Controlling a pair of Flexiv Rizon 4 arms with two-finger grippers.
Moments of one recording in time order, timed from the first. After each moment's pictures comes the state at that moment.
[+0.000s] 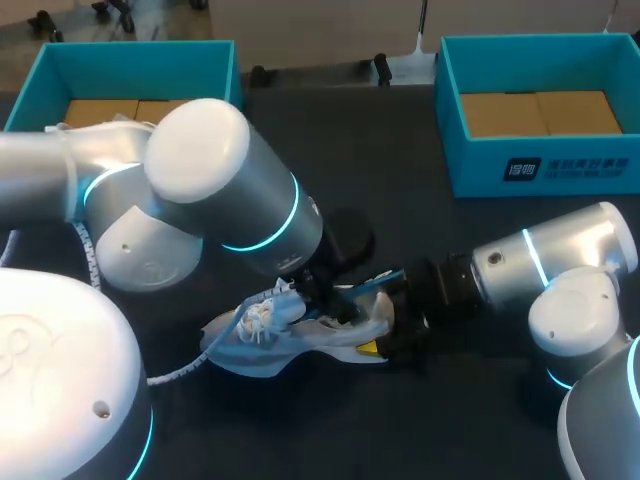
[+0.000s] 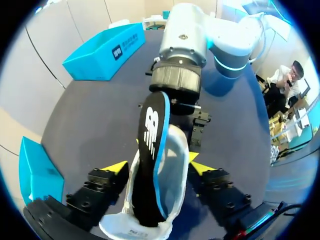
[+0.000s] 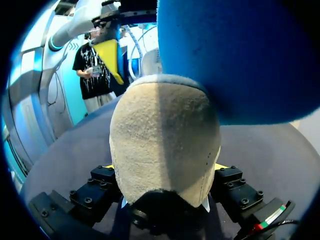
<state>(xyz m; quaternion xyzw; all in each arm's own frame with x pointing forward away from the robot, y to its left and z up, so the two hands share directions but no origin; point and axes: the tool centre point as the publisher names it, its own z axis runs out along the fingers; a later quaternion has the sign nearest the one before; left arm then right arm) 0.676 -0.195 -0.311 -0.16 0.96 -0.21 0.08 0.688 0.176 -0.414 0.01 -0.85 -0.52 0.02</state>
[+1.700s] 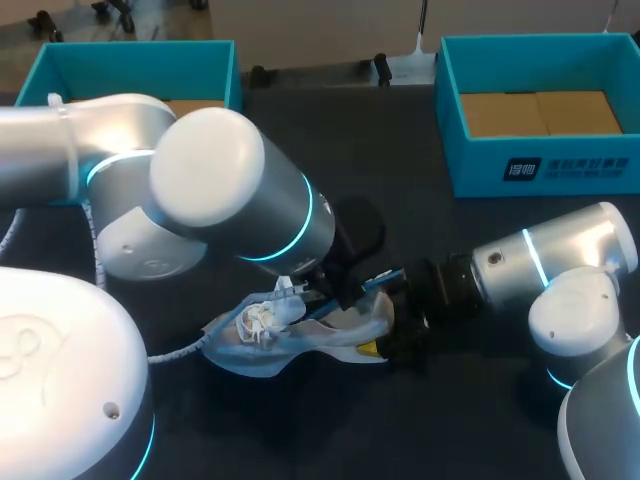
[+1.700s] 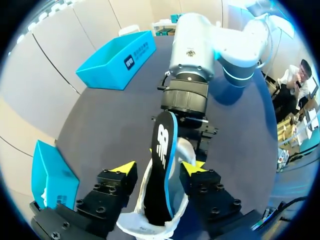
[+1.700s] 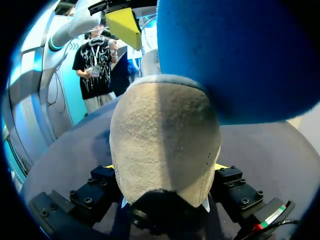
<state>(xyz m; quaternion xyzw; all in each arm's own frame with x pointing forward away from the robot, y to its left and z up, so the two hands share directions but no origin) 0.686 -0.204 -0.288 -0.17 0.95 -0.21 0.13 0.688 0.176 -0.414 0.01 -0.85 -0.52 0.02</state>
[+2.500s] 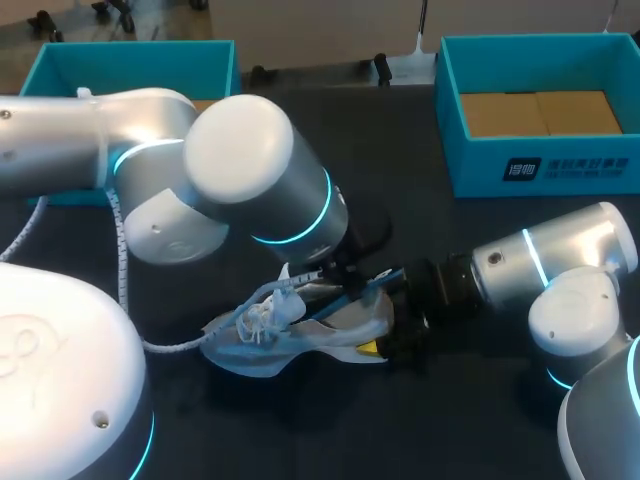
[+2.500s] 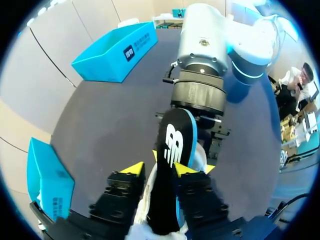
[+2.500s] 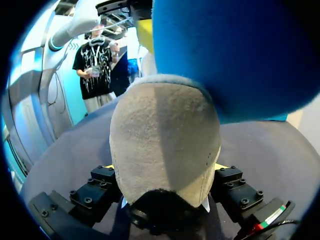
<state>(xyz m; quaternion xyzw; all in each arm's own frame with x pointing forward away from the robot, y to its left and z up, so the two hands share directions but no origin) 0.707 -0.211 -0.311 -0.18 0.96 -0.18 0.11 0.688 0.176 -0.414 0.01 -0.85 -0.52 0.02</state>
